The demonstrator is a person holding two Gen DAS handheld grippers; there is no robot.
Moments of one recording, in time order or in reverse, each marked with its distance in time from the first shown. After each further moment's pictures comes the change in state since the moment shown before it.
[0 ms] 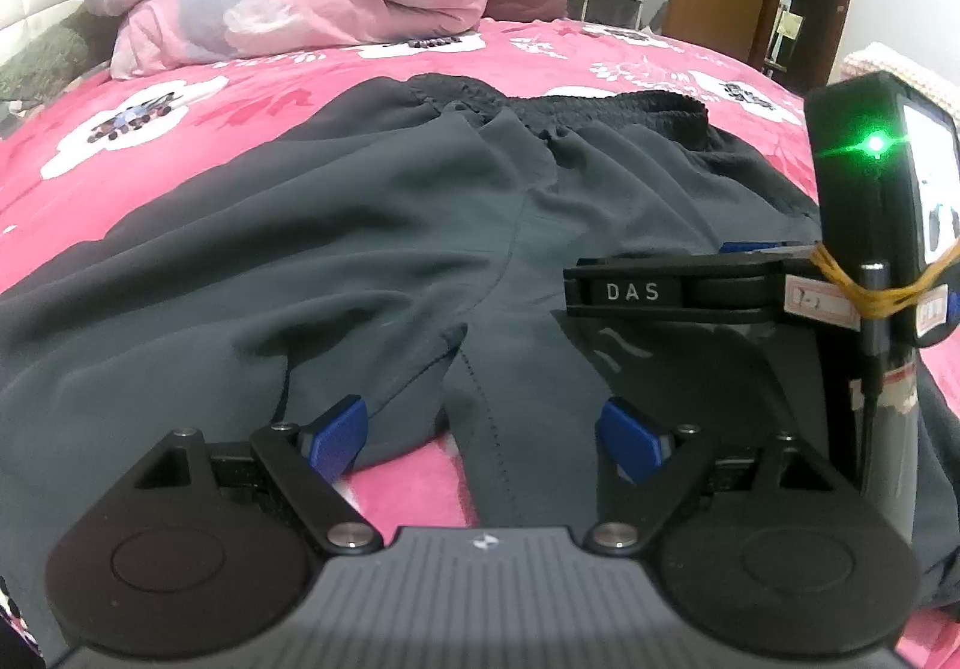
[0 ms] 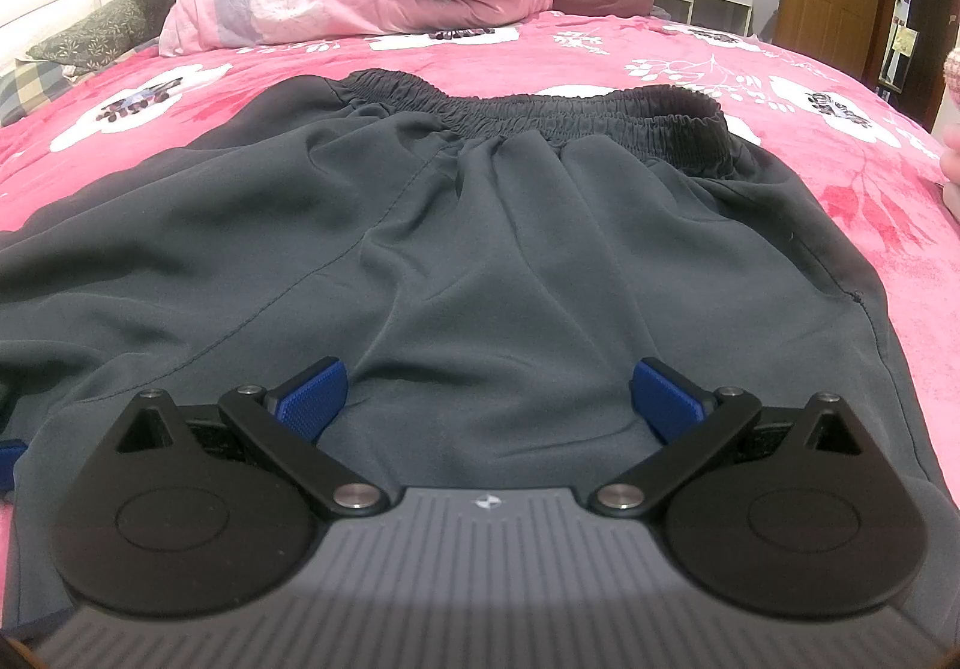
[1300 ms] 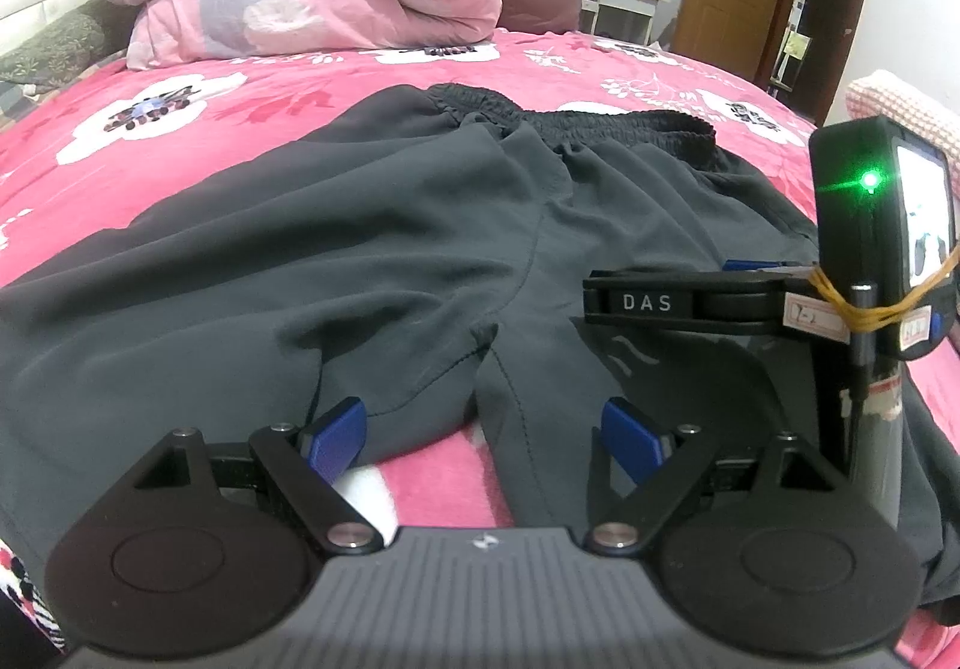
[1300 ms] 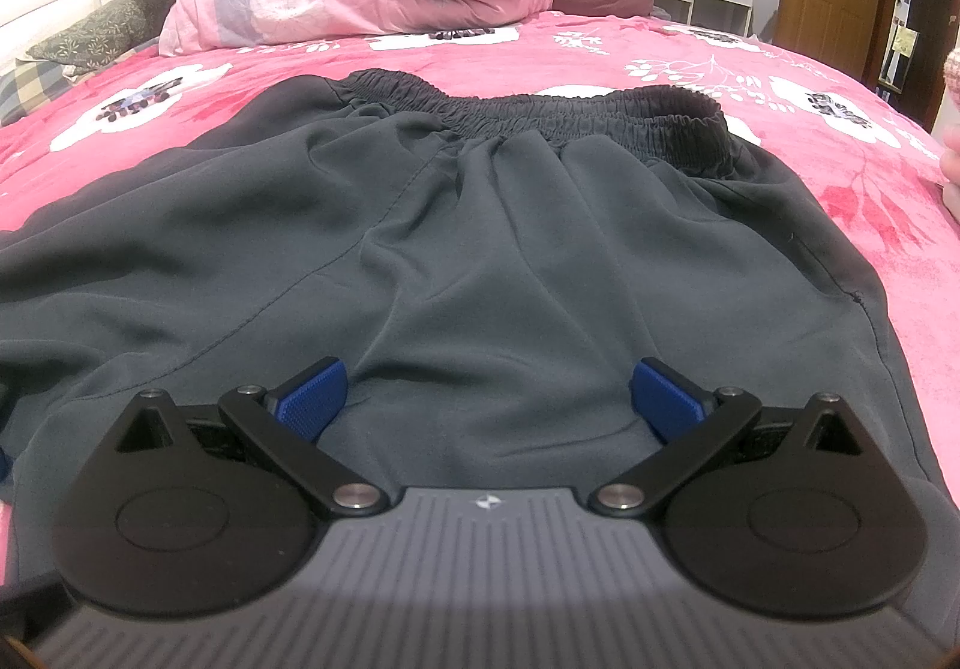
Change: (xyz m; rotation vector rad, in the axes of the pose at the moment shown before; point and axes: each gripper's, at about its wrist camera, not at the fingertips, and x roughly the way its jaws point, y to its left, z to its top) left arm -0.012 0.012 -0.001 -0.038 -0.011 -0.010; right arm 0.000 0.000 0.000 0.000 0.000 0.000
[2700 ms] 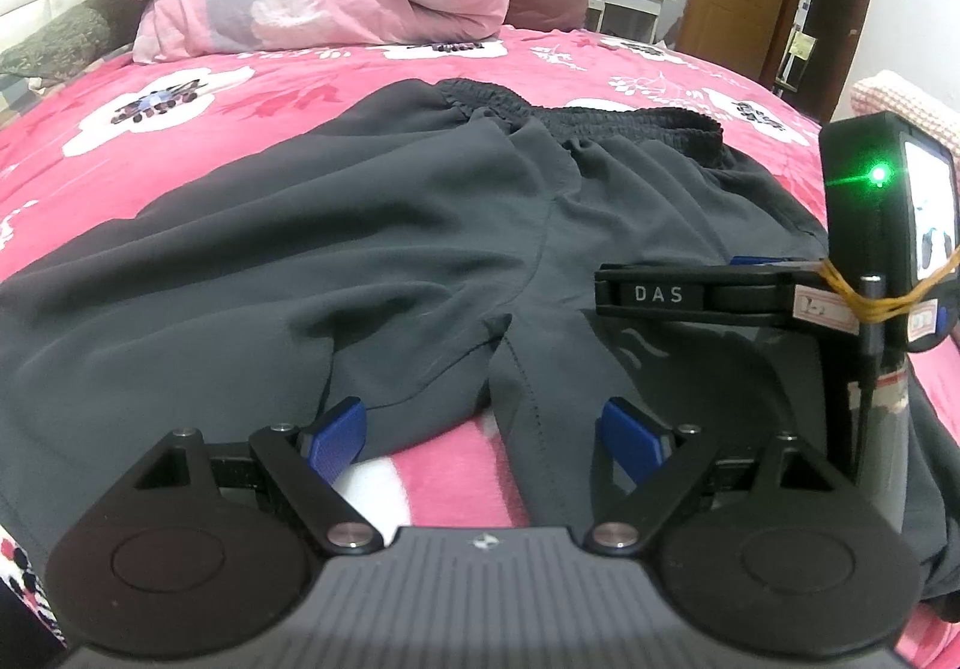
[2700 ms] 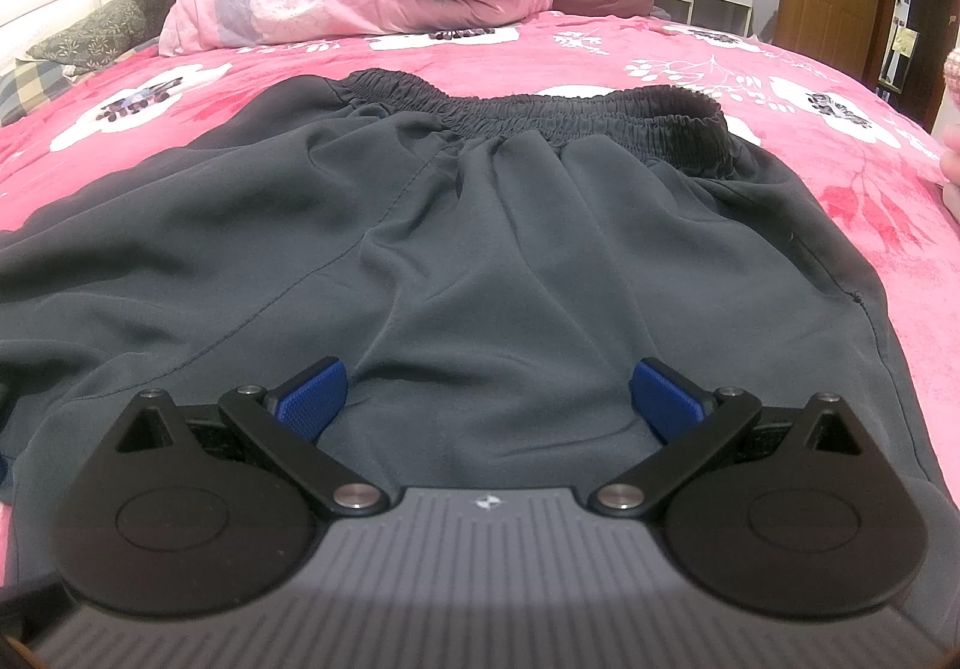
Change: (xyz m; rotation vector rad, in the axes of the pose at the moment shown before) left arm -0.002 0.005 -0.004 -0.011 0.005 0.005; right arm 0.000 0.000 0.000 0.000 0.000 0.000
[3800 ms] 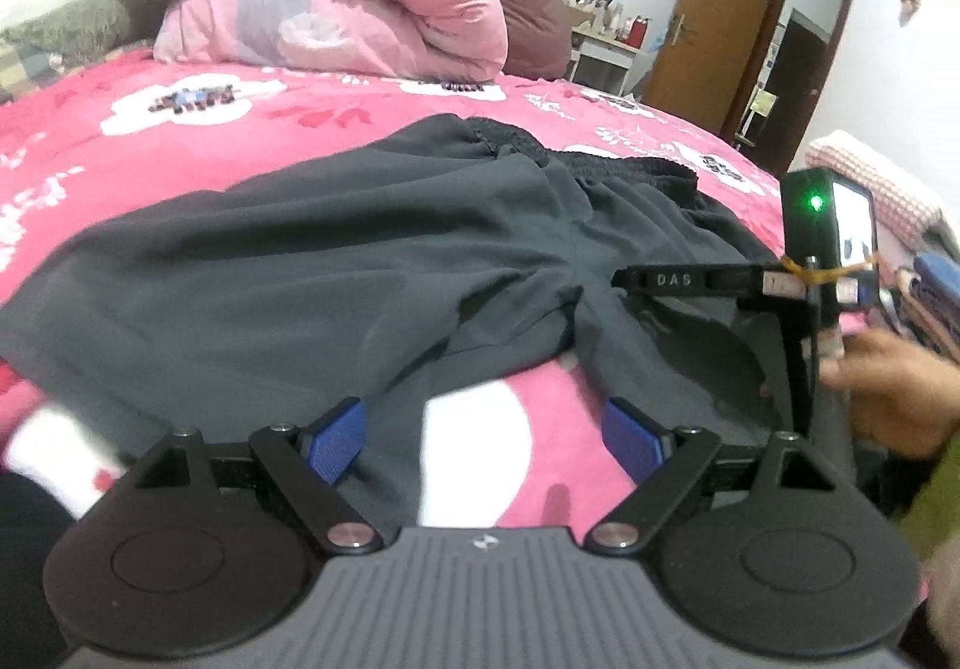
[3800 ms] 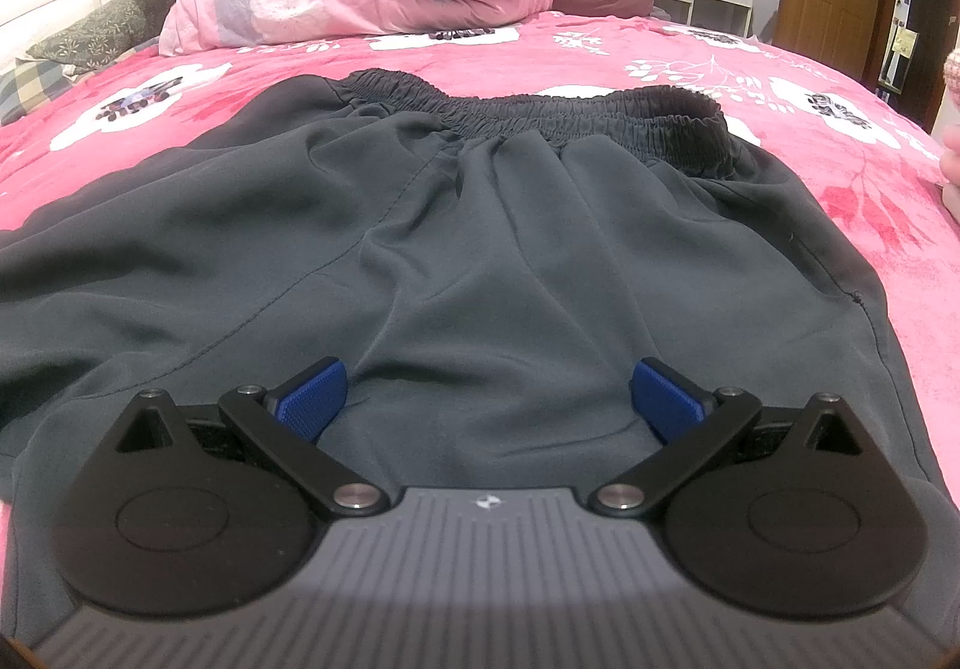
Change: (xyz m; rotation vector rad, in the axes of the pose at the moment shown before) left arm -0.066 0.074 -0.044 -0.029 -0.110 -0.107; right arm 0.000 0.000 0.000 0.000 -0.001 0.000
